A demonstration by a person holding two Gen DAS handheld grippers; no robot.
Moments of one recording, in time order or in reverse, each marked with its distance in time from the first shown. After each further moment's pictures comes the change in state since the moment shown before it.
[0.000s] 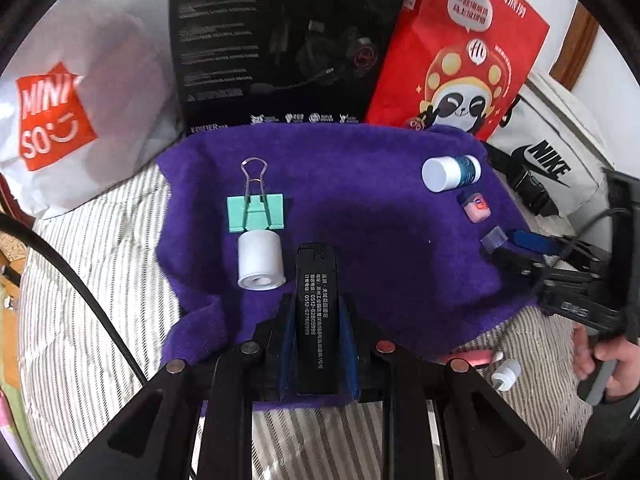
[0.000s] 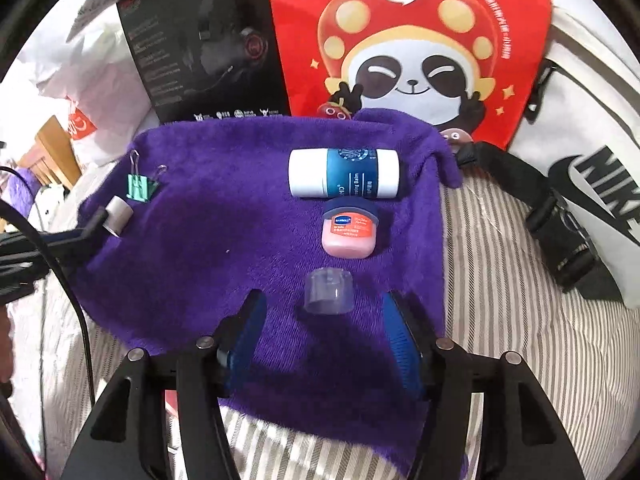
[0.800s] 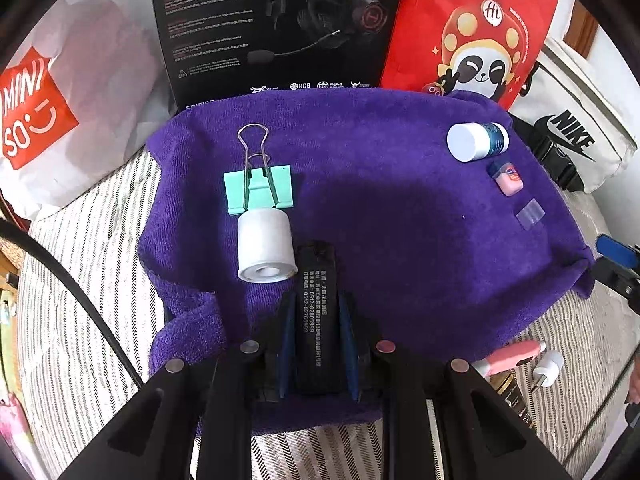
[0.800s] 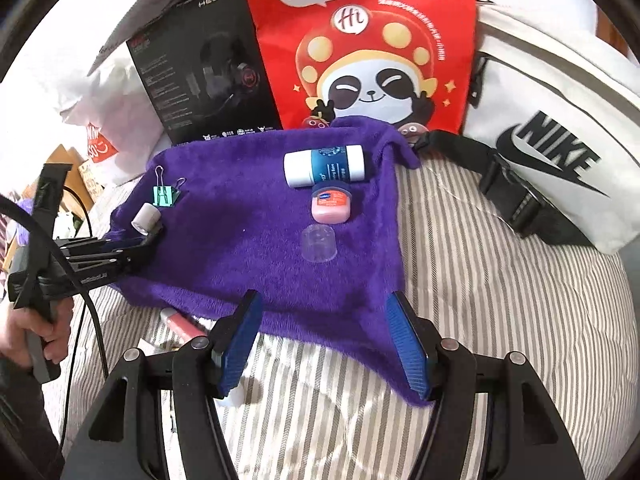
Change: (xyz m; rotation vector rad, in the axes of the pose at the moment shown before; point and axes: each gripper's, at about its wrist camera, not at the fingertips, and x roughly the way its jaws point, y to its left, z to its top) left arm 0.030 0.003 -0.006 0.047 0.043 0.067; right arm -0.057 -0.013 -0.039 0.093 -0.051 0.014
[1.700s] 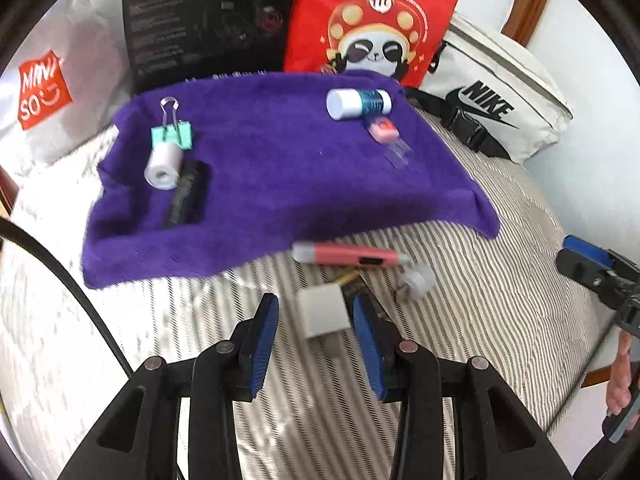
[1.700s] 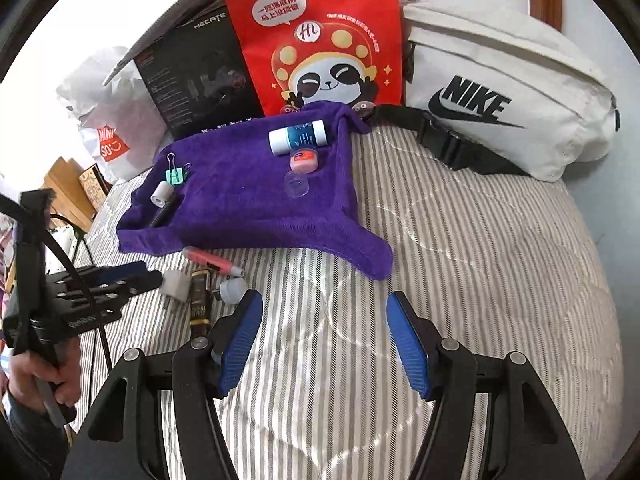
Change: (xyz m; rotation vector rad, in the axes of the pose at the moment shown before) left arm -0.059 -0.079 -0.063 -0.009 -0.012 -0.122; right arm -0.083 -0.012 -0.061 0.088 0.008 -0.043
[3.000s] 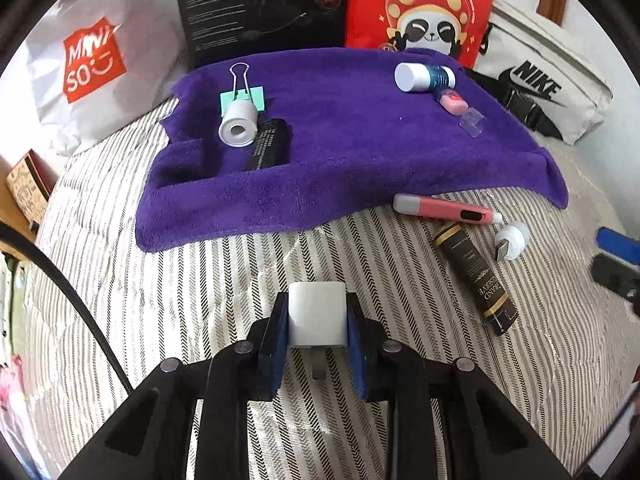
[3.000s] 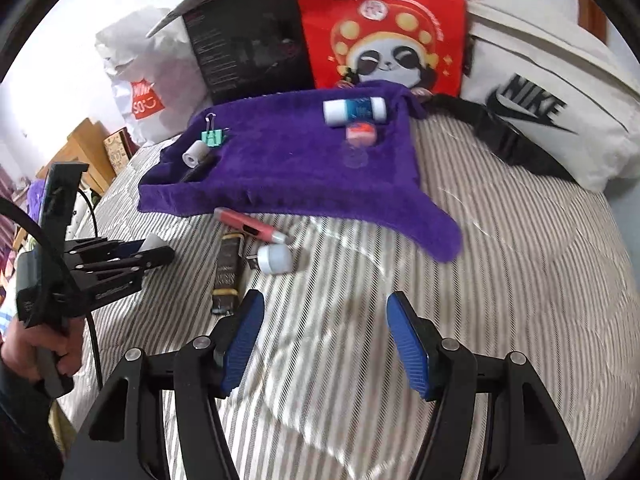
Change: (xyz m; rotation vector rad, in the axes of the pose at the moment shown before) left arm 0.008 0.038 -0.033 0.004 -0.026 0.188; right arm 0.035 0.039 -0.029 -0.136 -0.012 0.079
